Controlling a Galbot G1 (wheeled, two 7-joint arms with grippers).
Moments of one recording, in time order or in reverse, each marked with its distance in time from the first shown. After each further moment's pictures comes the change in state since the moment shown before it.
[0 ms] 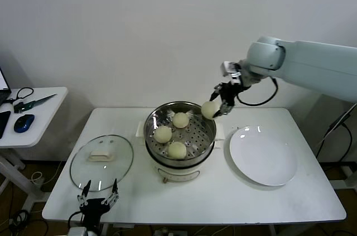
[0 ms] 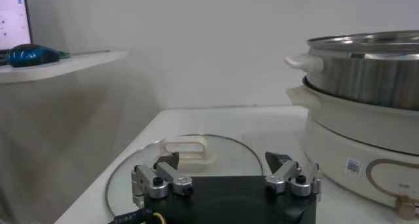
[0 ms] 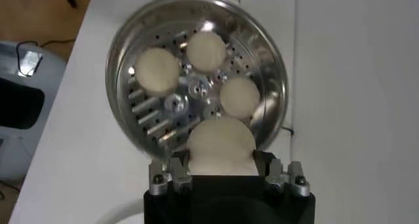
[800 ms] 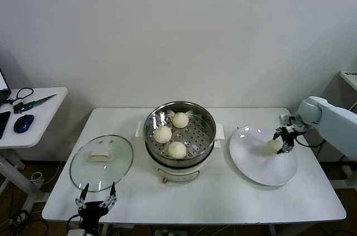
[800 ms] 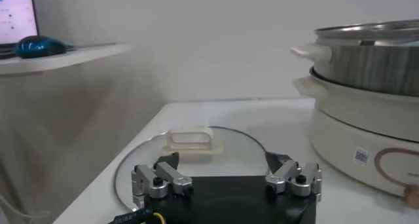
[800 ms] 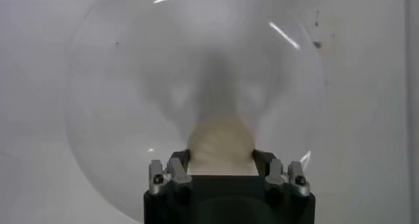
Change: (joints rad) left arm 0.004 -0.008 -0.009 0.016 0.000 -0.002 -0.001; right arm -0.587 -0.261 0.383 -0.509 -0.593 0.318 -0.179
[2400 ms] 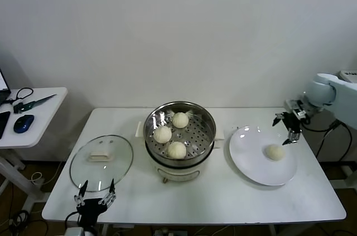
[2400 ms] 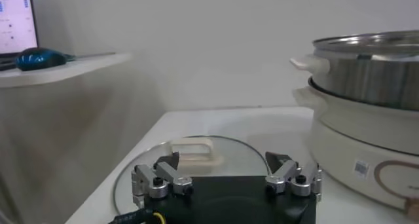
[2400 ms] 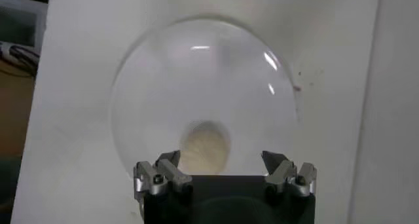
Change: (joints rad) left arm 0.003 0.010 -0.010 -0.019 -0.003 0.003 0.003; right arm 0.171 -0.095 -0.169 0.169 0.009 0.037 -0.031
